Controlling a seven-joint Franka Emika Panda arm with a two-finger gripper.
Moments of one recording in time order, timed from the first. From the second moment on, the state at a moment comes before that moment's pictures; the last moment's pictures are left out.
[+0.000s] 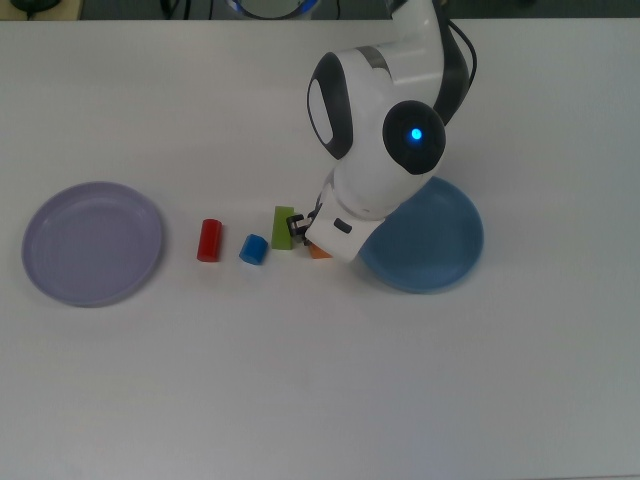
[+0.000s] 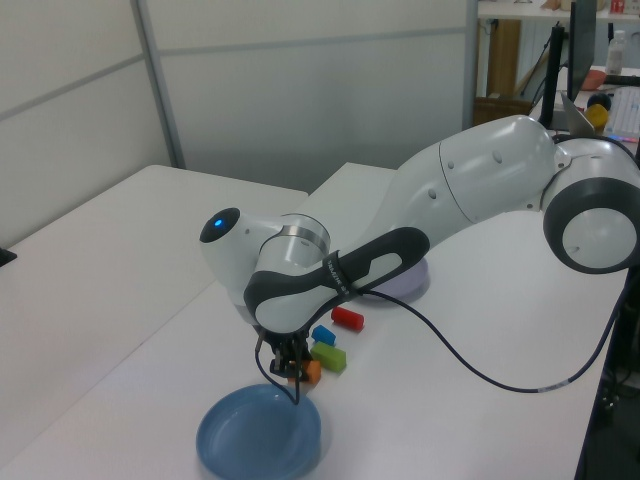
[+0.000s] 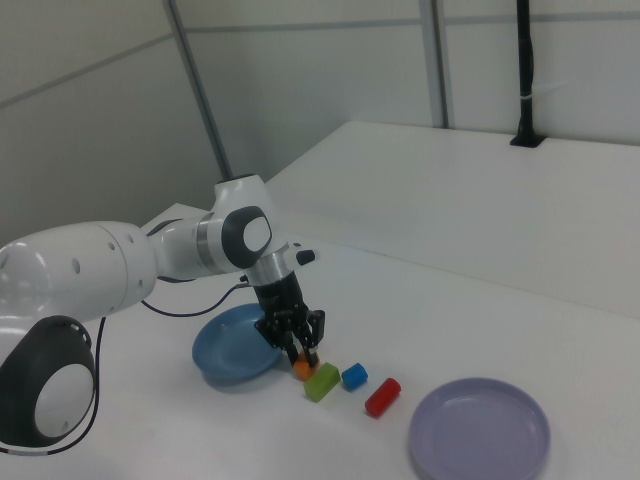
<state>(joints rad) 0.12 0.61 0.13 -1.46 -0.31 1.86 0.06</state>
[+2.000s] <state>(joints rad) 0.27 0.59 0.13 -1.42 -0.30 1.93 0.14</state>
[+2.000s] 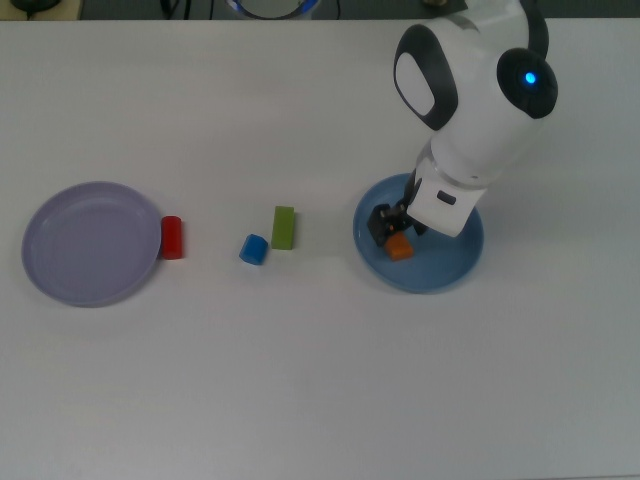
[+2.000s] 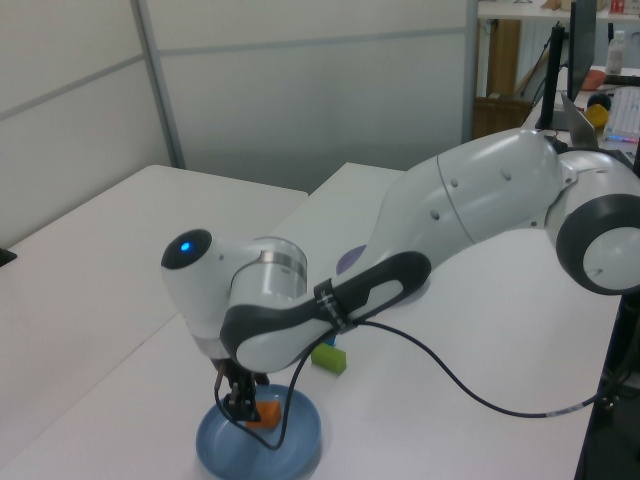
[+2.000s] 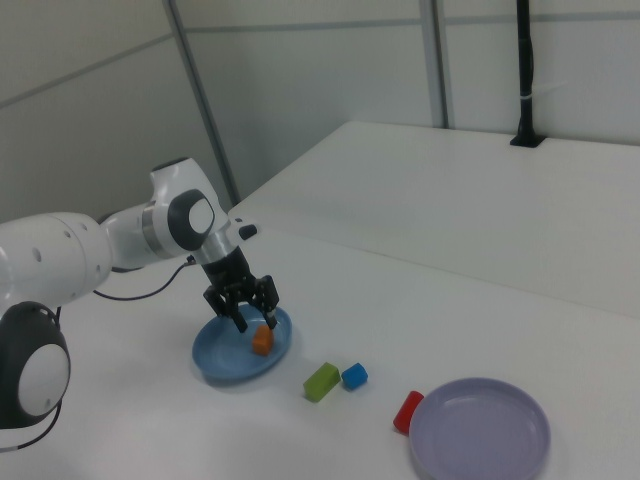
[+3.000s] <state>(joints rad) 0.16 0.59 0.05 -1.48 -0.34 1.76 0.11</state>
